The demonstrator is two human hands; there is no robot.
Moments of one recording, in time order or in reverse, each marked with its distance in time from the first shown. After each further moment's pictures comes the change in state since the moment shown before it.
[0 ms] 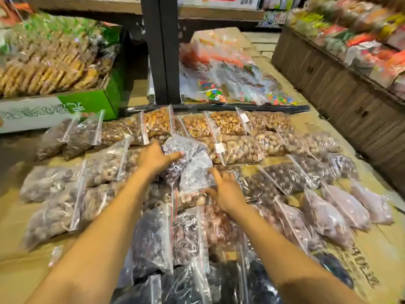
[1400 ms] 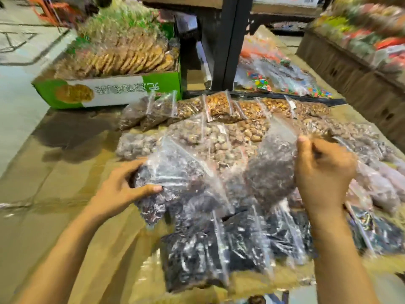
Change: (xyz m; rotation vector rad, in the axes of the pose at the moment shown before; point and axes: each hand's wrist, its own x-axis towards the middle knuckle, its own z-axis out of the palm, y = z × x) left_hand -0.205 -0.239 -0.183 -0.359 -0.011 0.455; right_hand -0.177 -0.188 -0.052 0.161 1.046 -0.091
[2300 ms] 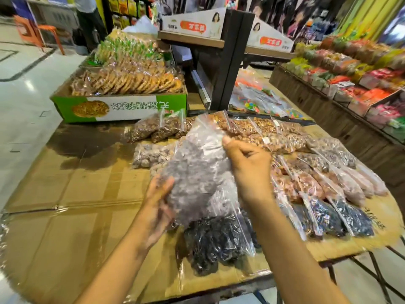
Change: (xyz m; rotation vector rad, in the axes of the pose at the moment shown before) left_hand -0.066 -0.003 0.009 -1.127 -0.071 -0.267; right_hand -0.068 -0.176 0.016 0.864 -0.323 0.404
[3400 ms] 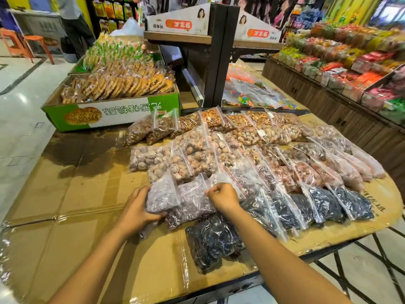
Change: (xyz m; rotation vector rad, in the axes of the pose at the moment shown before) left_hand 0.045 -0.021 -0.102 1.376 0.082 0.131; right_hand 0.001 0.157 -0.009 -0.638 -0.223 0.563
